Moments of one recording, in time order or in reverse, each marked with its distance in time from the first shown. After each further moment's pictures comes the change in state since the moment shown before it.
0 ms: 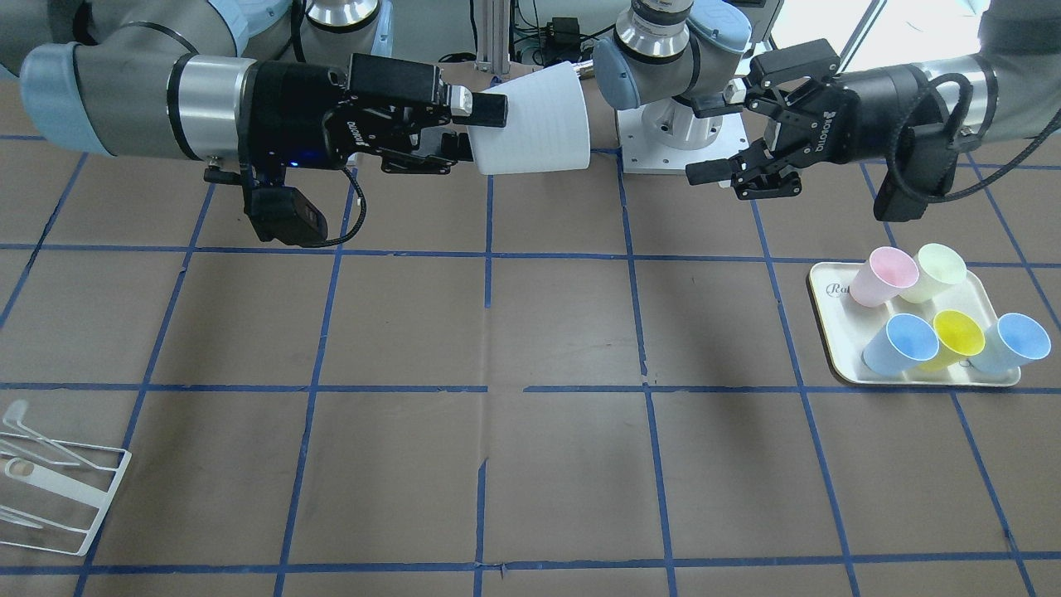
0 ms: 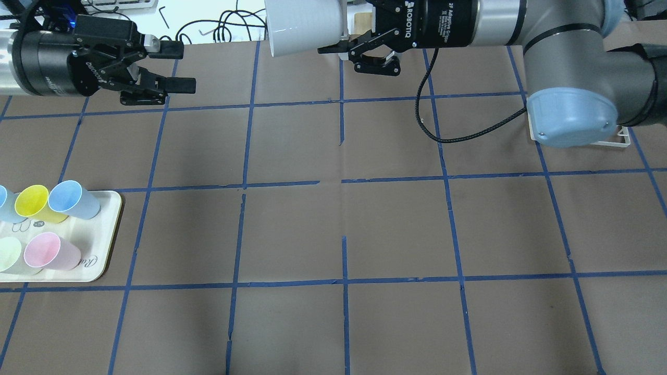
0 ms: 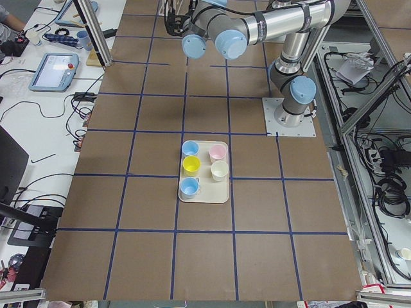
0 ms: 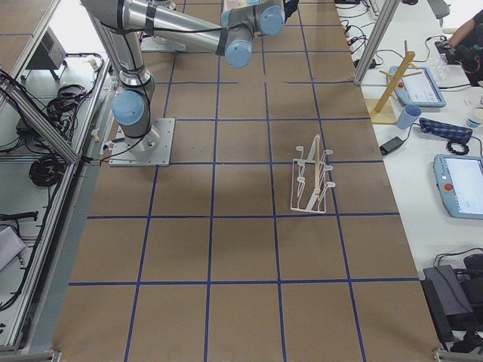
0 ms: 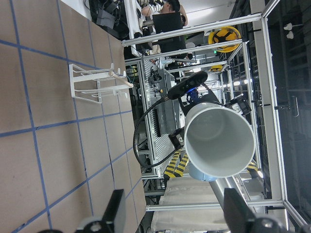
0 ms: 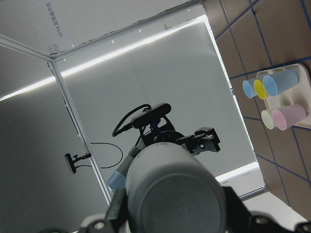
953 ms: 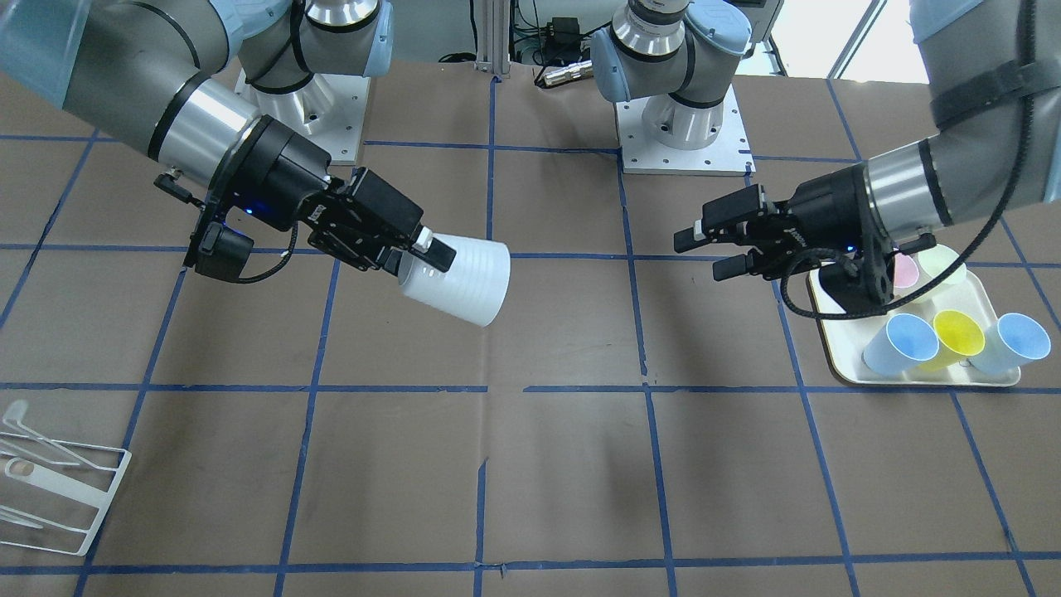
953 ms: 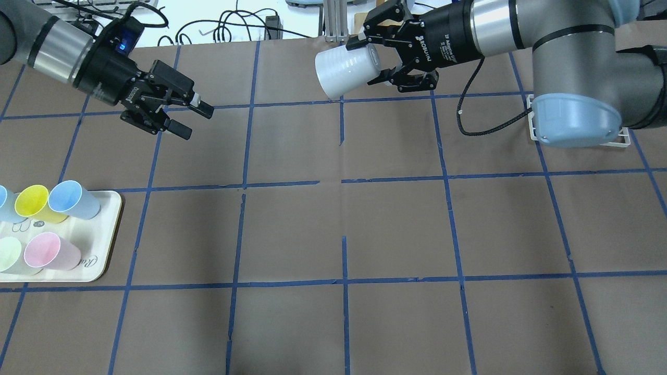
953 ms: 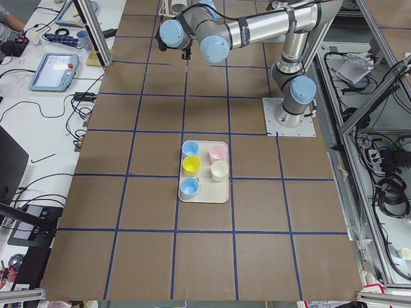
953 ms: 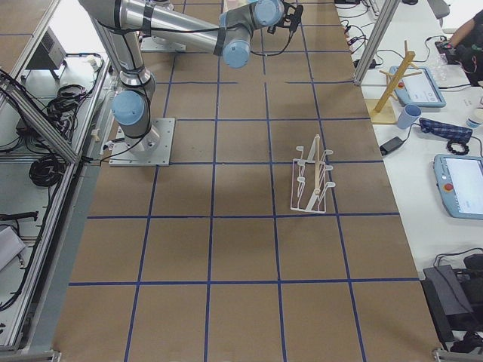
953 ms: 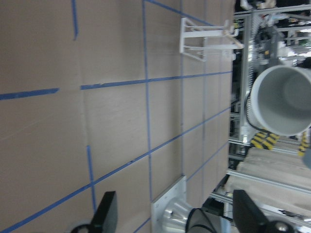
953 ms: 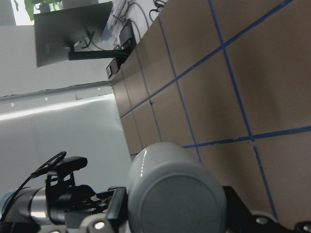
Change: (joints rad) left arm -0.153 -0.067 -0.058 0.786 0.561 -0.766; right arm -0.005 -0.009 0.004 -0.089 -0.609 -0.017
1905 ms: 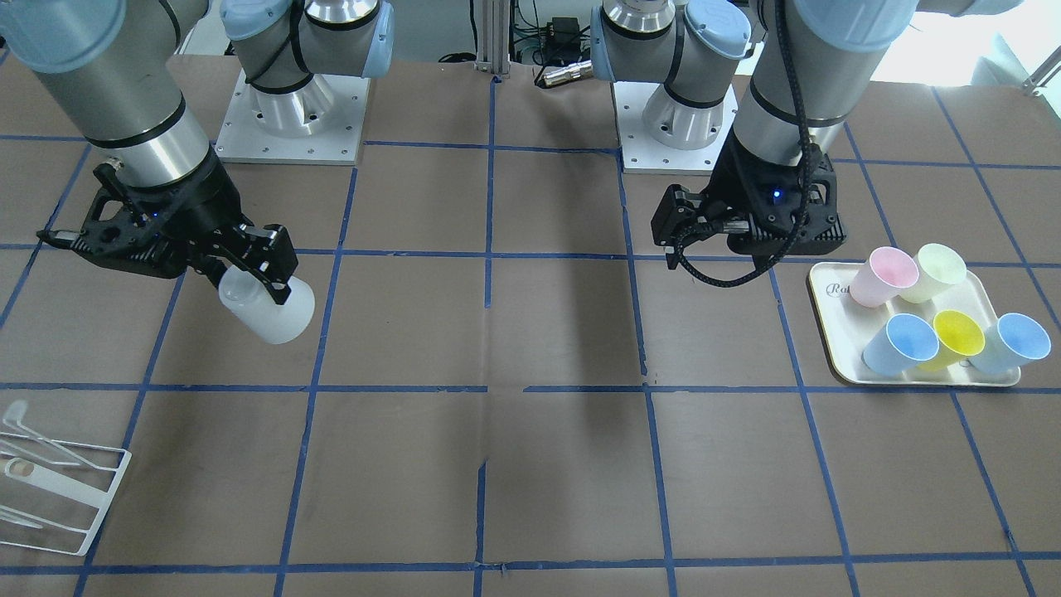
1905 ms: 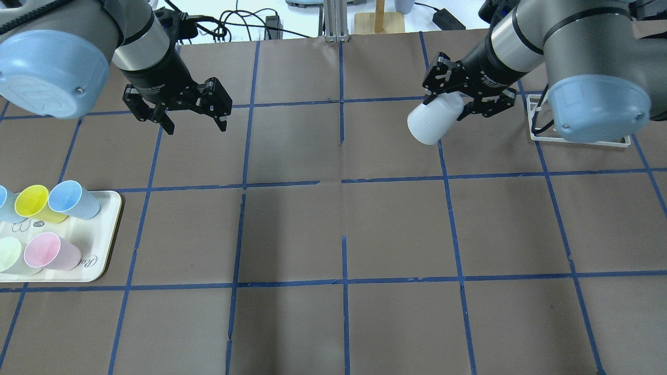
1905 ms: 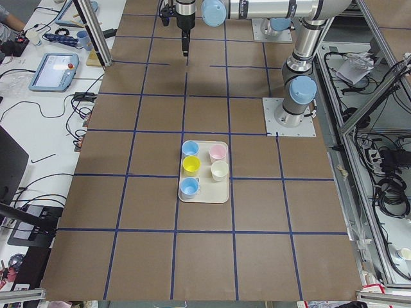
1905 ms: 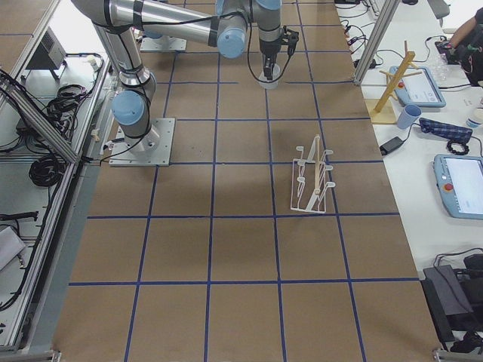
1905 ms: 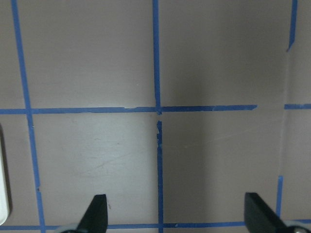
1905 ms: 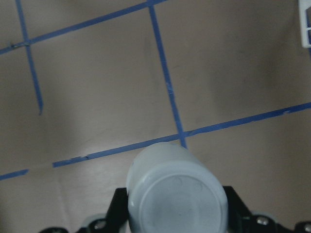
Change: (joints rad) left arm -0.292 0.087 0.010 0.327 0.613 -0.426; right arm -0.016 -0.054 -0.046 0.327 -0.850 -0.414
